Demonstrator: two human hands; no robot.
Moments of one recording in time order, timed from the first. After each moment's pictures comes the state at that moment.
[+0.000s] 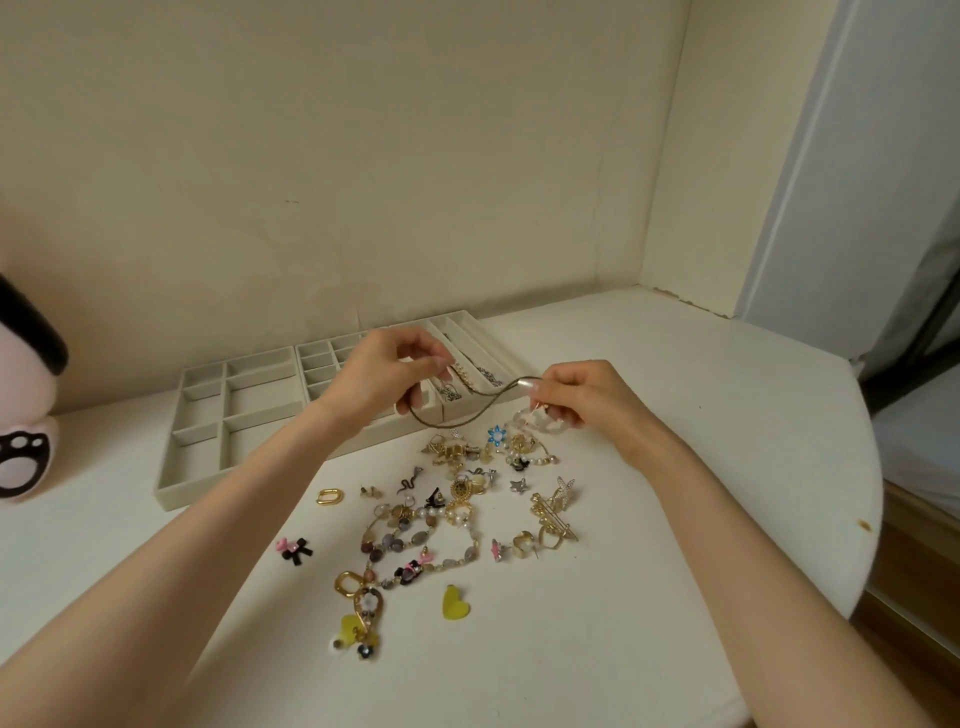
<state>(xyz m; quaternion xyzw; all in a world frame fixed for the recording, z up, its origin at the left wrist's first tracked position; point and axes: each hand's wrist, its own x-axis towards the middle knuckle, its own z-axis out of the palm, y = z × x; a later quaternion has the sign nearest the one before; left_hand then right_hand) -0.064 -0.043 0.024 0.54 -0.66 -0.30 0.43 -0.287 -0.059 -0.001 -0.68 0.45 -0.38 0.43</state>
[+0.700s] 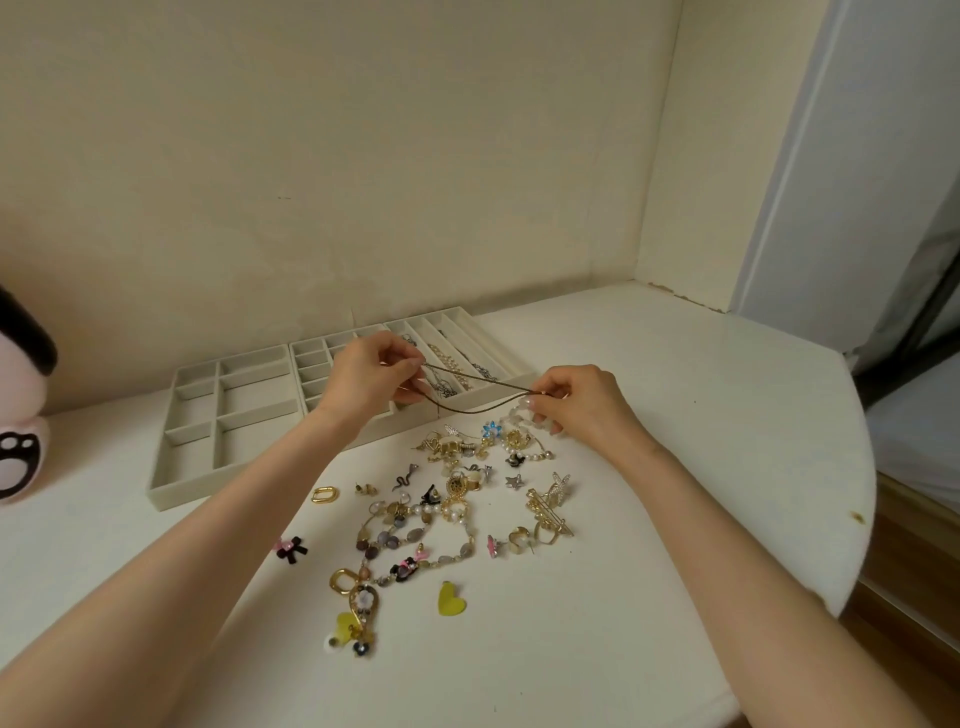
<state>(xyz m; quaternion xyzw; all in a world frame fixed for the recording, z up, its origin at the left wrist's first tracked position) -0.054 -0.059 0.001 0.58 -0.58 -0.30 0.49 -0.282 -0.074 -0.025 -0.70 0.54 -0.37 0.28</state>
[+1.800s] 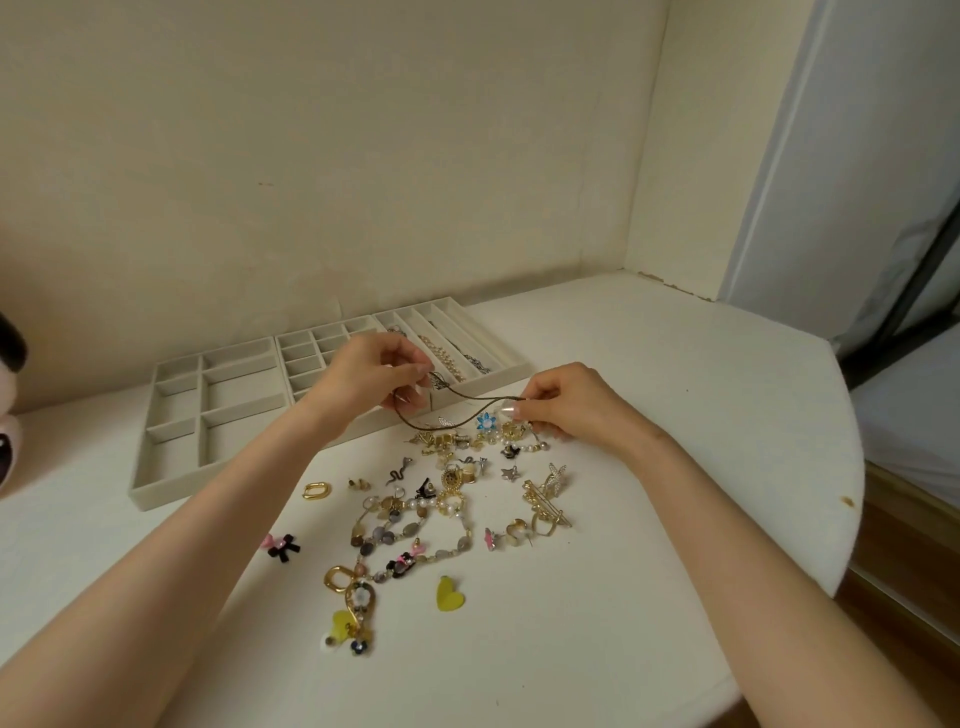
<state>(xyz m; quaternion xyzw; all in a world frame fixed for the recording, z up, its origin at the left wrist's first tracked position) -0.057 -0.051 0.008 0.56 -0.63 -0.35 0.41 -0.283 -0.067 -0.017 -0.72 0.52 -0.28 0.36</state>
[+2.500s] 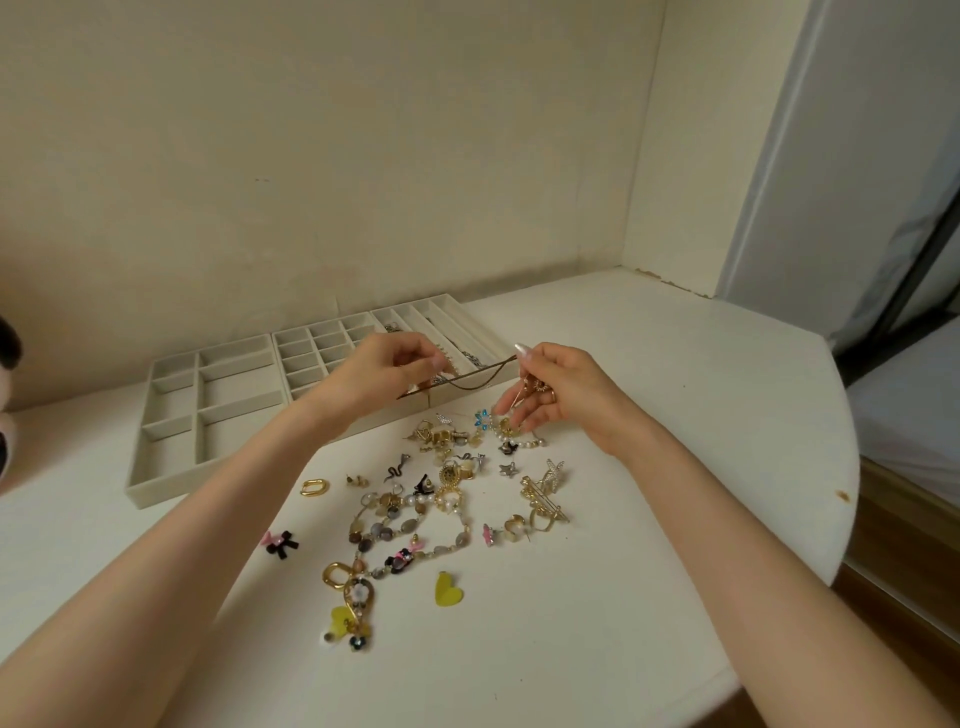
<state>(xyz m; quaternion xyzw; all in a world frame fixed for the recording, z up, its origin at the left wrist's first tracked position) -0.065 -0.042 0.014 0.54 -0.71 -0.30 0.35 -0.277 -0.060 -0.011 -0.61 0.40 -0.40 0.55</state>
